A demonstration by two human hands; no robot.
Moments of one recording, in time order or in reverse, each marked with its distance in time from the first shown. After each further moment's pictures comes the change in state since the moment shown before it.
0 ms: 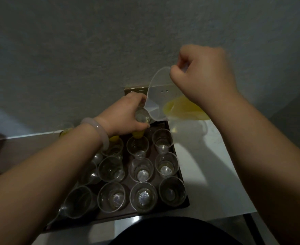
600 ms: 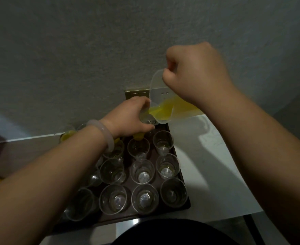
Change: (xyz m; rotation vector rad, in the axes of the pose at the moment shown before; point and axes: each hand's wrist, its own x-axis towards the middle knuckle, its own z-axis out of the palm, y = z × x) left_hand 0.001 0.006 0.000 -0.010 -0.021 -0.019; right_hand 0.010 -0.016 -0.007 -0.236 -0.076 -0.184
